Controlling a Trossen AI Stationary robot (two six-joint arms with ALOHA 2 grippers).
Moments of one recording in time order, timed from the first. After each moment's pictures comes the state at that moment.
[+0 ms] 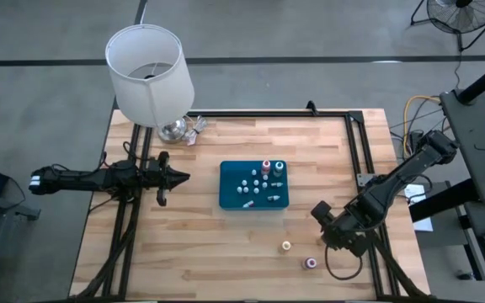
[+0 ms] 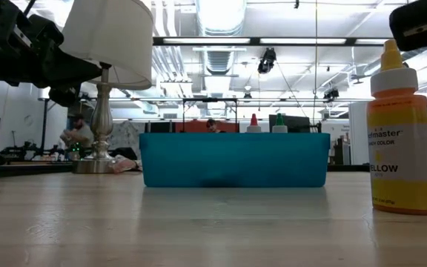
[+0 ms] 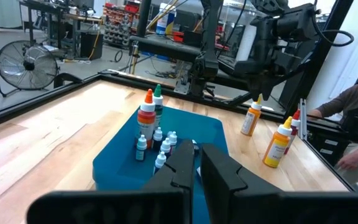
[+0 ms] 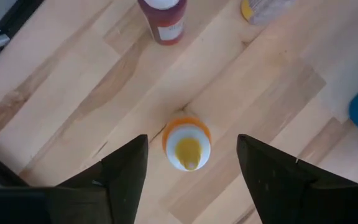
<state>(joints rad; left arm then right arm) 0.00 0.21 0.03 0.12 -0.10 -0.22 0.66 1.28 0.94 -0.92 -0.06 -0.05</state>
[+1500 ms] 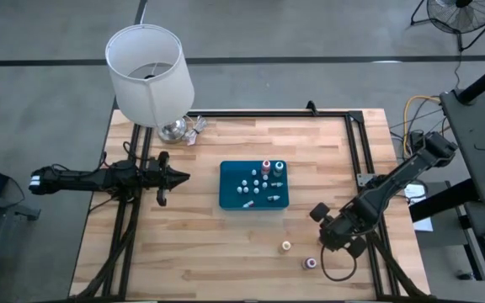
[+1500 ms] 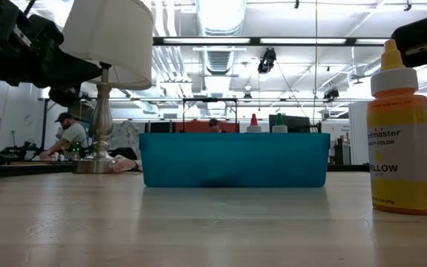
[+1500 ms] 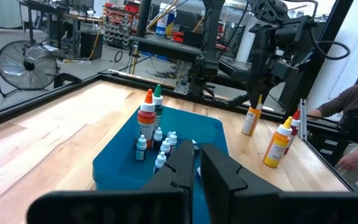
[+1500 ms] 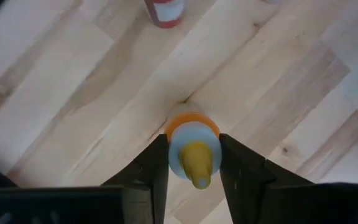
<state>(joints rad) 0.00 0.21 0.03 0.12 -0.09 -0.22 0.66 1.33 0.89 -0.88 -0.07 -0.03</state>
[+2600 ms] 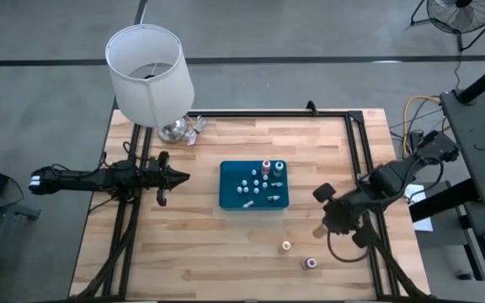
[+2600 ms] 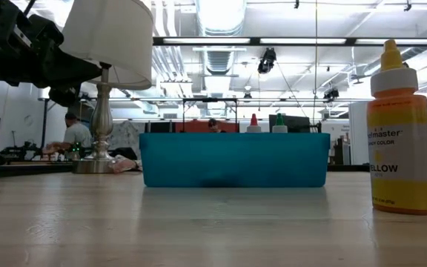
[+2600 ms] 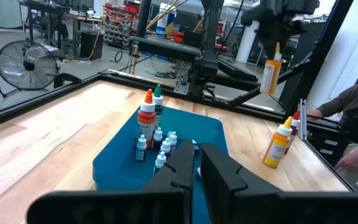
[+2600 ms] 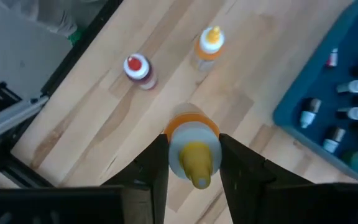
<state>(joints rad) 0.00 0.21 0.03 0.12 -0.09 -0.22 0.55 1.27 1.34 -1.22 -0.08 -0.04</state>
